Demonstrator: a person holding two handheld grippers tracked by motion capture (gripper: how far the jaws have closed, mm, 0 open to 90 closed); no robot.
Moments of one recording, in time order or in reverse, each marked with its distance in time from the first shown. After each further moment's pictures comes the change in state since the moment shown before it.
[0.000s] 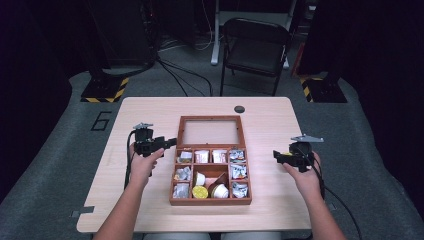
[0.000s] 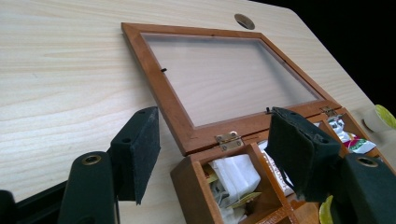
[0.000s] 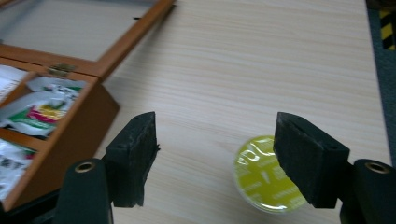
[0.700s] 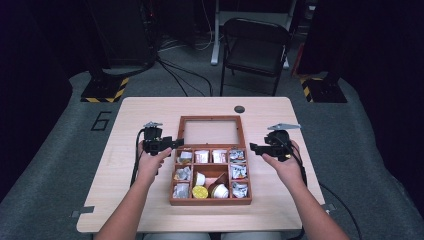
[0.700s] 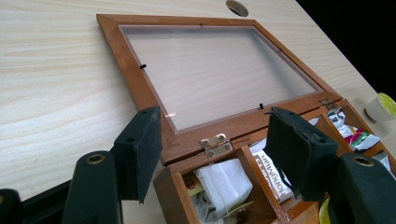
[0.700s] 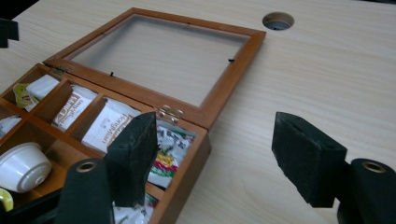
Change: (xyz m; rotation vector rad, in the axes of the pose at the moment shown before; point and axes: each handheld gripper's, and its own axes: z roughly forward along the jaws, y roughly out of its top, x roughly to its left) left arm -0.010 0.002 0.022 0.052 -0.014 0.036; right arm 0.062 0.046 0.008 -0.005 0.176 -0.083
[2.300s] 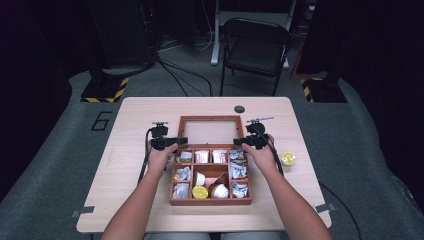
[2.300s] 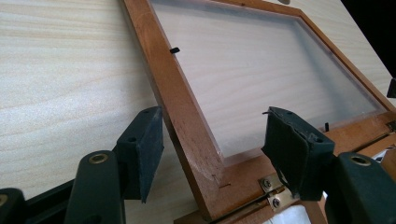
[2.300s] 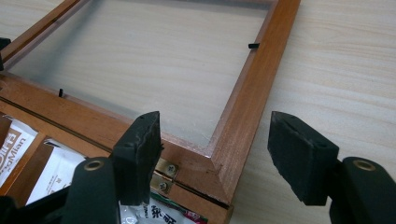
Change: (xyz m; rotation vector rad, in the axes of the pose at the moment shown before) left arm 0.030 -0.003 0.057 0.054 0.024 -0.132; right arm -0.001 0.014 0.102 0.145 0.009 0.119
